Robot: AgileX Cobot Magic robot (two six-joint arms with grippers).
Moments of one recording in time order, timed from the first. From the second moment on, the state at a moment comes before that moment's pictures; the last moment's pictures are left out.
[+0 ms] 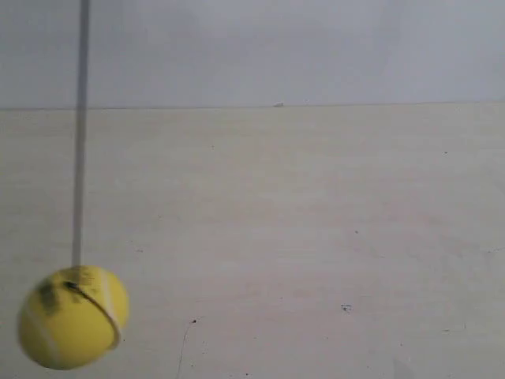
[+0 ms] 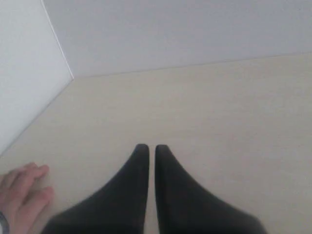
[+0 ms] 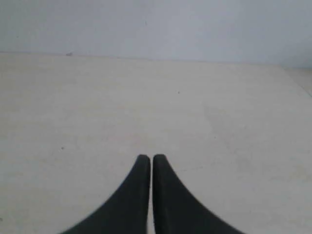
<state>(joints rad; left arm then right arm) 0.19 0.00 0.00 0.24 0.28 -0.02 0.09 0.01 0.00 -0.19 0.30 0.16</state>
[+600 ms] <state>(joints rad) 0.19 0.00 0.00 -0.19 -0.22 -0.46 0.09 0.01 0.00 -0.19 -0.28 0.22</state>
